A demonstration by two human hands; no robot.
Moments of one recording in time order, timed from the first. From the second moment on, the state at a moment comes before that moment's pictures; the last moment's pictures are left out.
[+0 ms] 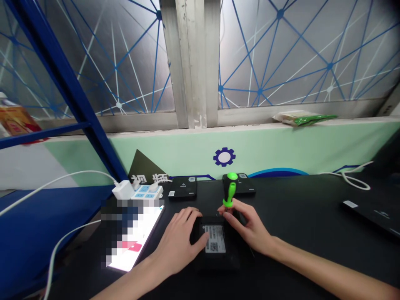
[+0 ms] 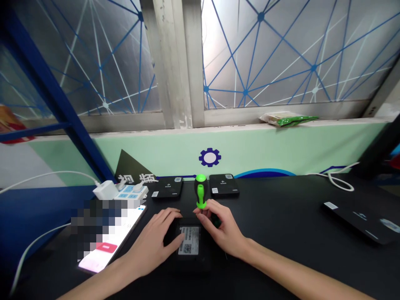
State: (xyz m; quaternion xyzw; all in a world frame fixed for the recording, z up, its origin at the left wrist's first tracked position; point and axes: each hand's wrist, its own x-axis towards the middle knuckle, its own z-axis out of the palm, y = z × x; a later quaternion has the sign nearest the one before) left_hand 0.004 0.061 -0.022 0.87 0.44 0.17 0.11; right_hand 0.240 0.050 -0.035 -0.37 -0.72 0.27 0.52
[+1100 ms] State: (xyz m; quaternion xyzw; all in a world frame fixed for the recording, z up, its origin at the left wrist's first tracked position) left_hand 0.000 0.064 -0.025 0.88 0.43 0.18 0.11; right_hand 0.236 0.055 -0.040 -0.38 -0.70 0.28 0.54
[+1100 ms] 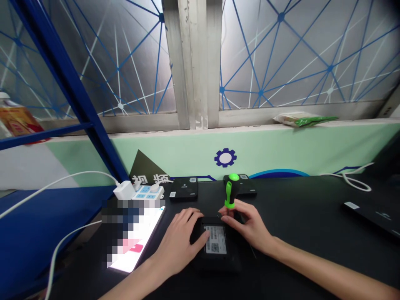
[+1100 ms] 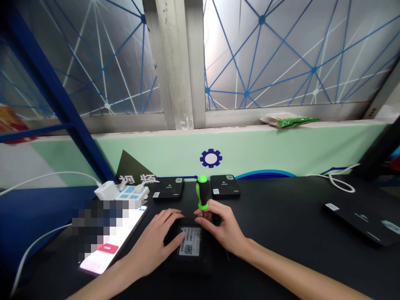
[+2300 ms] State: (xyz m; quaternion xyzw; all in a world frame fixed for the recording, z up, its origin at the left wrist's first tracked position) left_hand 0.001 0.063 -0.023 0.88 0.43 0.18 0.10; right_hand 0.235 0.056 -0.041 -0.40 -0.64 0.32 0.57
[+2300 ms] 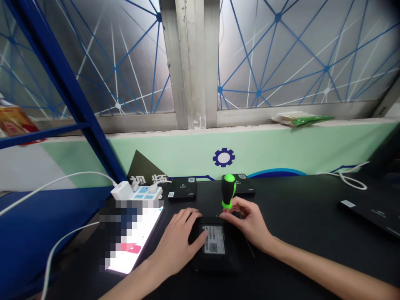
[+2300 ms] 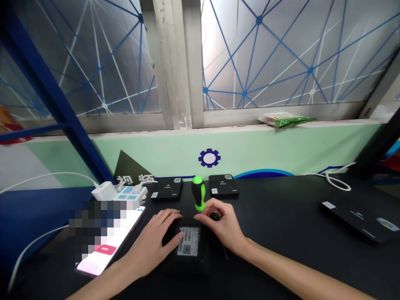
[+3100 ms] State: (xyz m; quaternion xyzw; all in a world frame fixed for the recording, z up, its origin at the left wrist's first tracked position) left_hand 0.000 0.063 -0.025 0.88 0.43 0.18 0.10; right_hand 0.239 0.050 -0.035 -0.35 -0.62 0.33 0.62
